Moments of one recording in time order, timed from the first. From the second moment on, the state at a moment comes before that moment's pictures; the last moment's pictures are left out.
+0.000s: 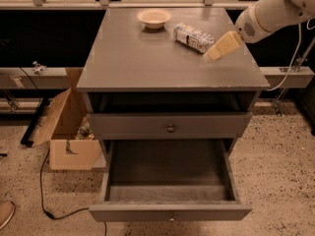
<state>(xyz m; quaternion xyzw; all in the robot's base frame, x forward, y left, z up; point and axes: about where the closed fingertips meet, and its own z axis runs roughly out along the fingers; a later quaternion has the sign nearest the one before) 0.706 -0.201 0.920 -0.39 0.85 0.06 0.36</state>
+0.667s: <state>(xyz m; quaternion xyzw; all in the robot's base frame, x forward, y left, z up) 0.769 -0.192 0.906 -0.35 0.85 0.05 0.38</state>
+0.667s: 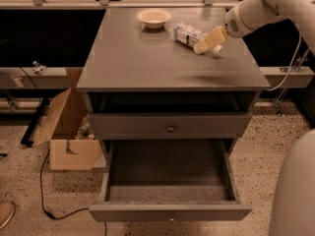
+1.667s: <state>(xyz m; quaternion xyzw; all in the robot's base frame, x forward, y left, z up) 0.826 -0.155 0.882 -0.33 0.86 0.06 0.38</state>
